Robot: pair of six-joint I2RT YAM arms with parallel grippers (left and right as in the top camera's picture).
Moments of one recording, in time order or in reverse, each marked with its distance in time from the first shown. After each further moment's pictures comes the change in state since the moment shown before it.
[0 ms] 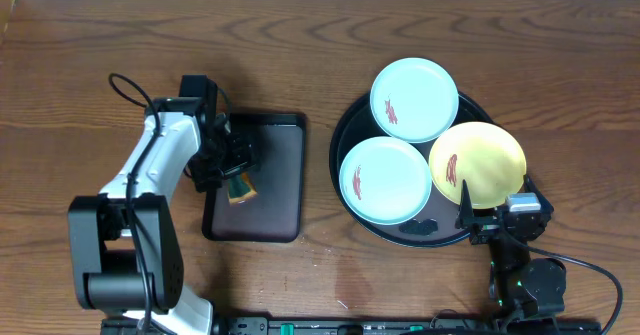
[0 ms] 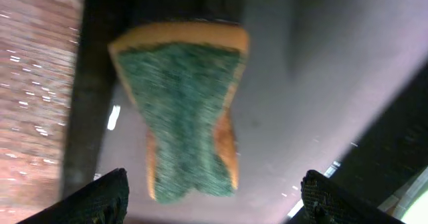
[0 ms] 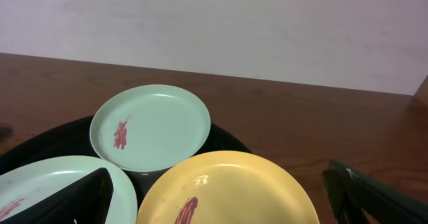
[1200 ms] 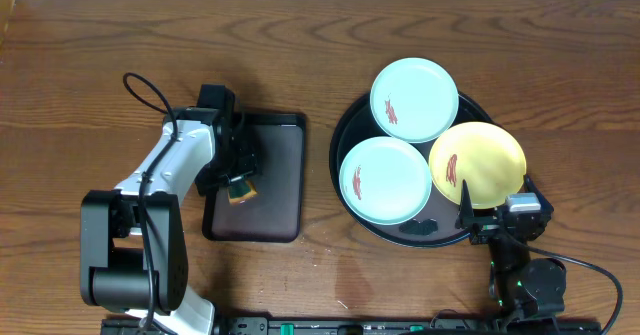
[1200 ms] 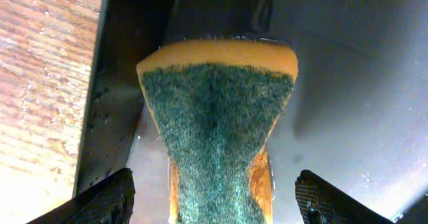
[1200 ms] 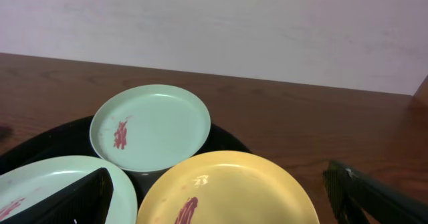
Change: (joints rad) left arm -0.068 0.003 -0.079 0.108 -0.165 -0.062; right arm 0.000 0.000 0.000 0.000 0.000 0.000
